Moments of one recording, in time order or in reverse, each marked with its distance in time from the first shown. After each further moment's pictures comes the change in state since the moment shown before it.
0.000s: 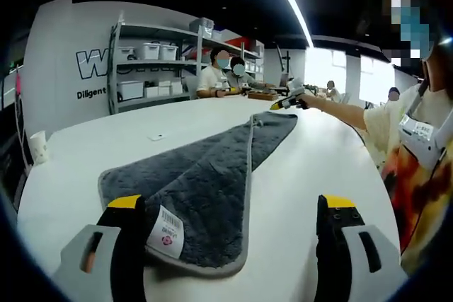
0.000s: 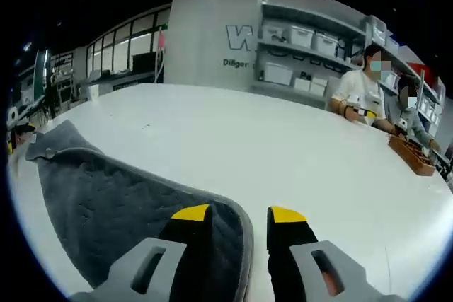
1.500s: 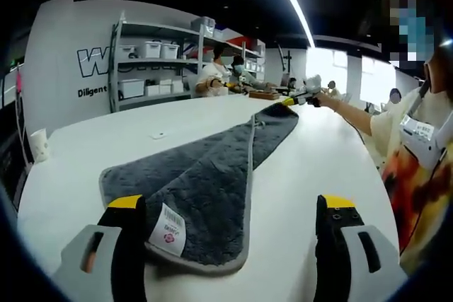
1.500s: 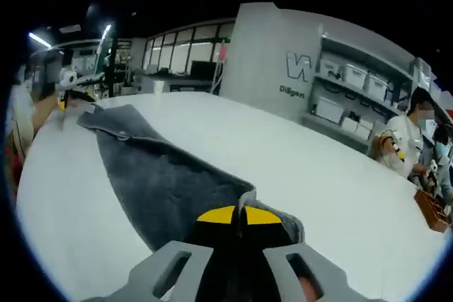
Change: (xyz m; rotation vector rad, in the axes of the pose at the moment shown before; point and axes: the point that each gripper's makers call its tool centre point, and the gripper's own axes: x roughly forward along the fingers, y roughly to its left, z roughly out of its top) left arm -0.002 -0.001 -0.001 -0.006 0.005 0.002; right arm -0.088 0.087 0.011 -0.265 -0.145 0.291
